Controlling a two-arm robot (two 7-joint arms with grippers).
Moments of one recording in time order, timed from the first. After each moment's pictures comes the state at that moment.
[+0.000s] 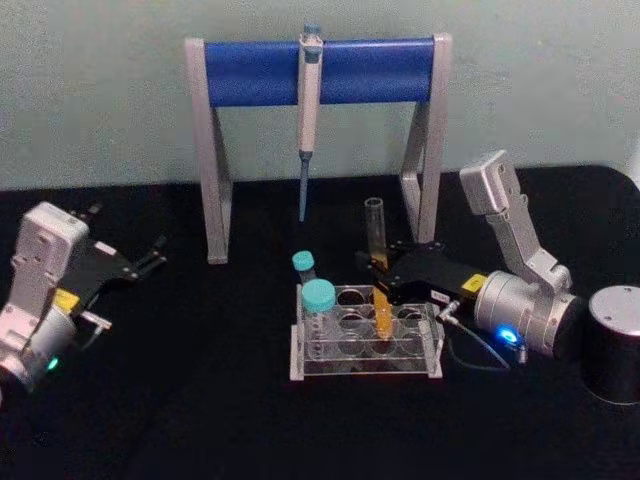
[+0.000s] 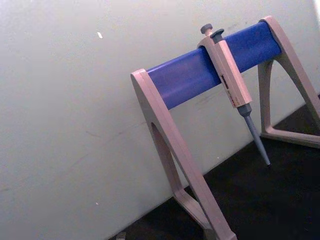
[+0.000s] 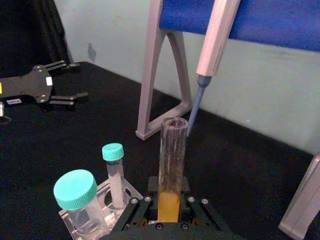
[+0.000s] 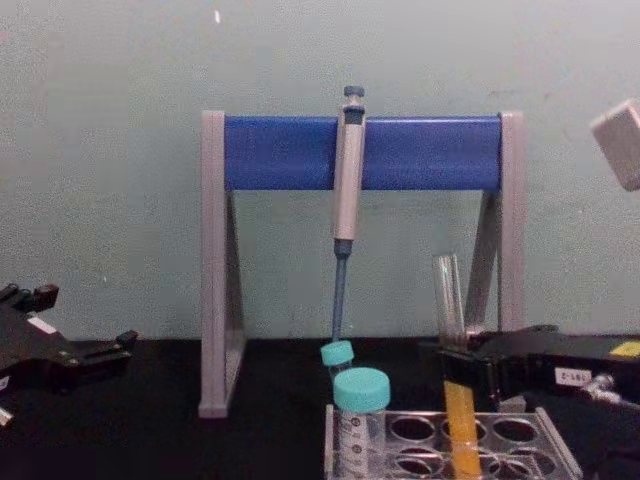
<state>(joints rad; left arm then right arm) -0.20 0.60 0.45 -1.41 -0.25 -0.12 0.03 0.33 0.46 -0.50 -1.45 0.47 0.22 0.42</state>
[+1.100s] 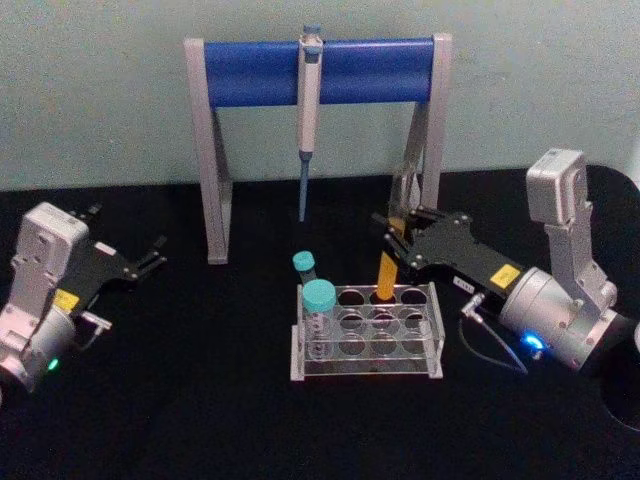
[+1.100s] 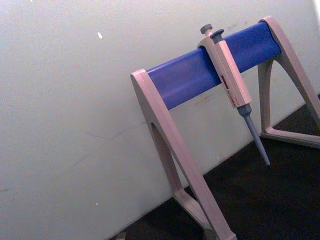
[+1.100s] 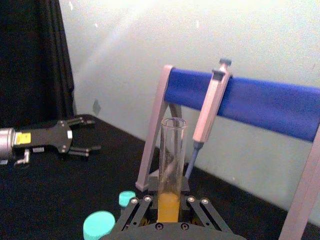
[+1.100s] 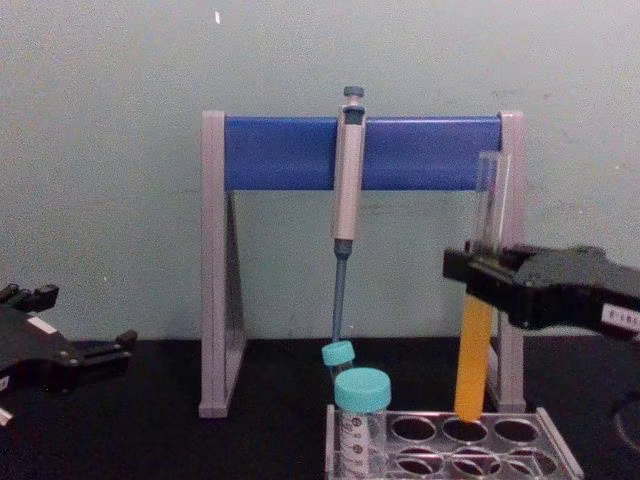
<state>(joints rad) -0.20 0.60 0.45 -1.41 -0.25 -0.12 0.03 0.18 0.45 -0.37 -1.60 0.43 0.00 0.43</state>
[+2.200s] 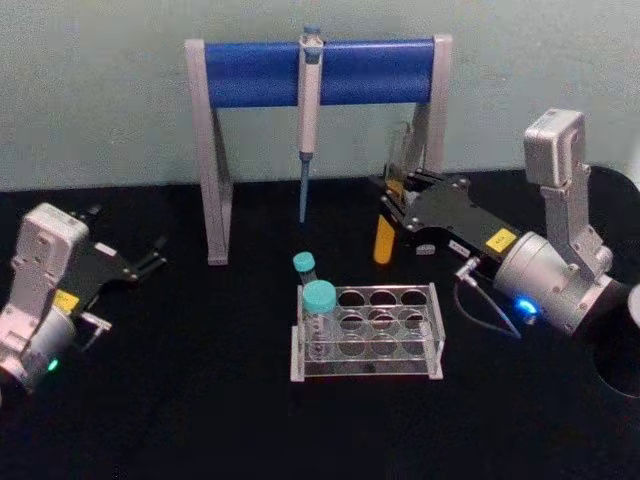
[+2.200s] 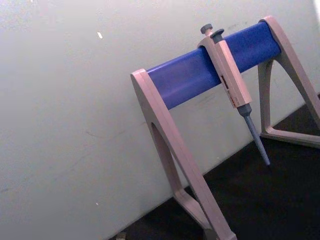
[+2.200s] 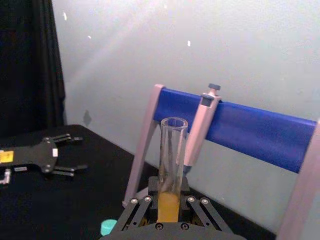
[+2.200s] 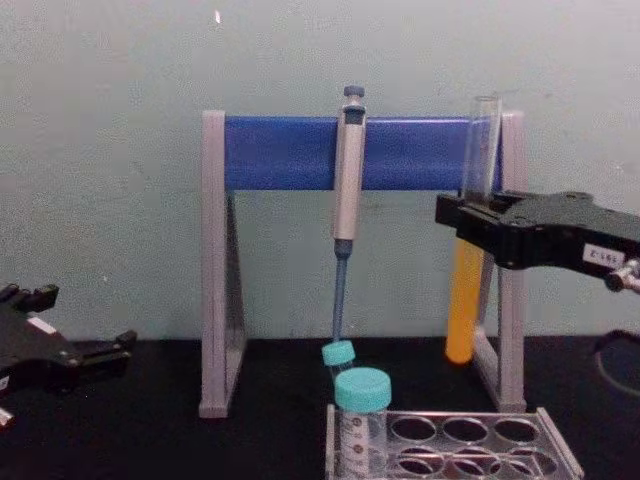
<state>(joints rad) -0.20 0.60 0.45 -1.41 -0.25 -0.12 0.03 0.25 0.42 -0.37 -1.58 0.41 0.01 0.42</state>
